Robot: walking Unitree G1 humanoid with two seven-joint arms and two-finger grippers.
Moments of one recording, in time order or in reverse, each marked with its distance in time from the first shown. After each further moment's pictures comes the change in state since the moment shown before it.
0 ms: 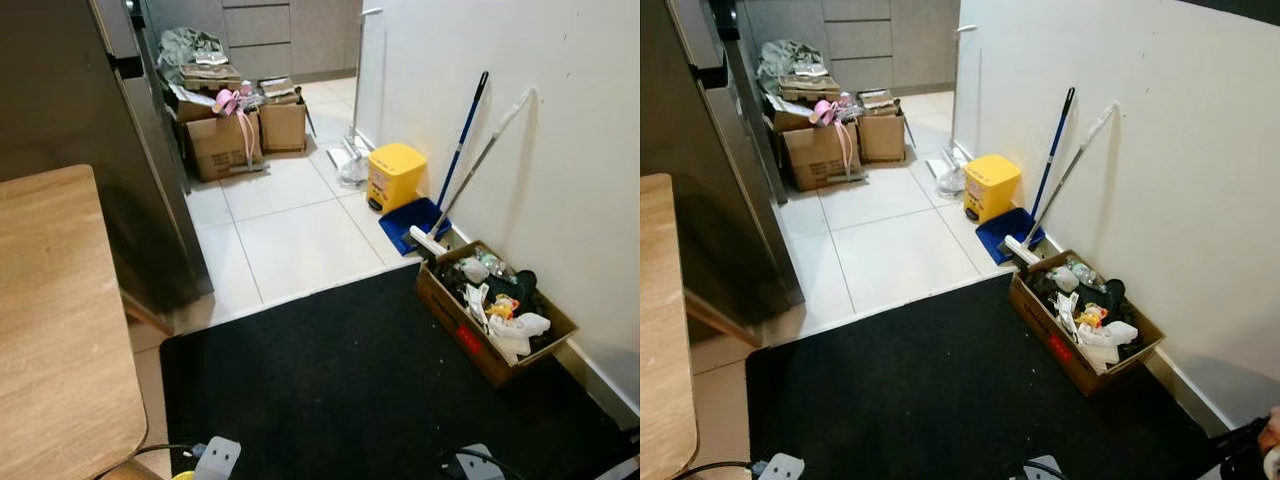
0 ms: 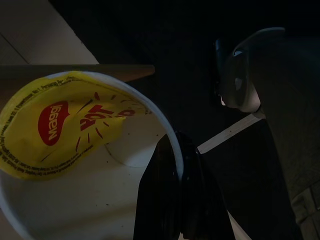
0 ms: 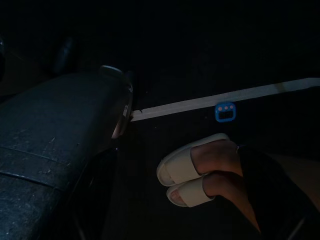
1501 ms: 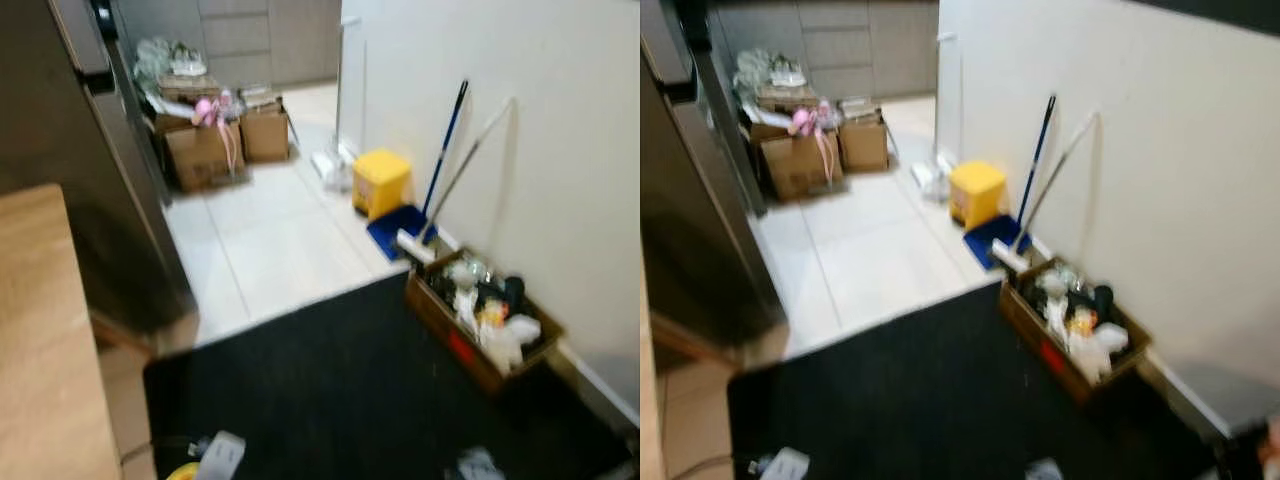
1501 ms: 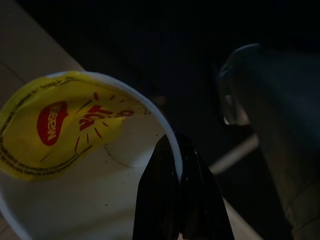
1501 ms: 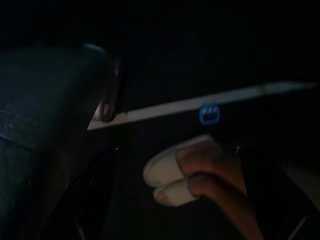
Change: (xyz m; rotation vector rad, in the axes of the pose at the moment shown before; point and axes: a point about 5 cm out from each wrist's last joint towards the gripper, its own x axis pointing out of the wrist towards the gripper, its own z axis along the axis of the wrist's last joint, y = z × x) left arm -0.001 0.004 0.006 0.071 -0.017 -0.014; right arm -0.002 -0.007 -0.009 -0.060 0.048 -0.026
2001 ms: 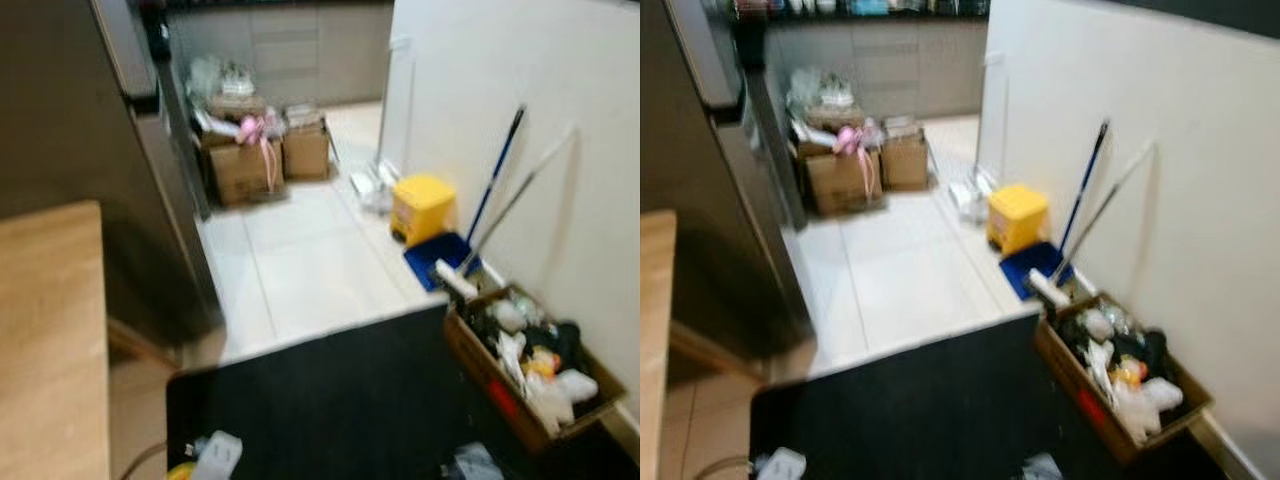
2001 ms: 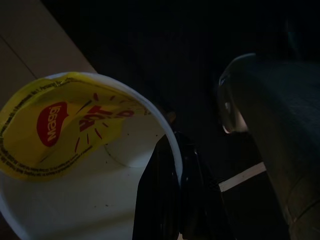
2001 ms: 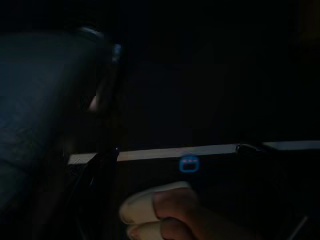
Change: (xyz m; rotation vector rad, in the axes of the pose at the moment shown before) left arm 0.000 0.000 -0.003 -0.003 0.003 -0.009; right arm 0.000 0.001 0.003 -0.006 -0.011 0.001
